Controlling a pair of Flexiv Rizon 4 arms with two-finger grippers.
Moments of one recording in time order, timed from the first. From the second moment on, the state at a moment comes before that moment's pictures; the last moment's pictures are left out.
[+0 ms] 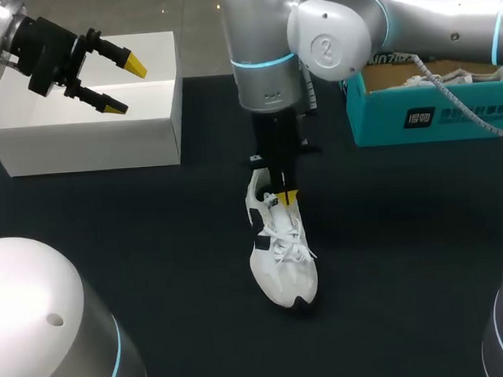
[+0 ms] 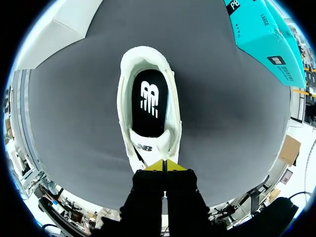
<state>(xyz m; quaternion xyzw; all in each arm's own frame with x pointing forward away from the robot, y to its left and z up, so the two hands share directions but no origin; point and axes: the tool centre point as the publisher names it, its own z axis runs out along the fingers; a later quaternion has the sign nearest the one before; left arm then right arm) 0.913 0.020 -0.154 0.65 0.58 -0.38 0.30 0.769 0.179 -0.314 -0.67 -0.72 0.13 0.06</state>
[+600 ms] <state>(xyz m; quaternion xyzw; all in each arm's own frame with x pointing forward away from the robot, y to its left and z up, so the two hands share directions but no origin) 0.913 0.020 -0.154 0.65 0.58 -0.38 0.30 0.777 0.186 -0.337 -0.67 -0.73 0.11 0.07</state>
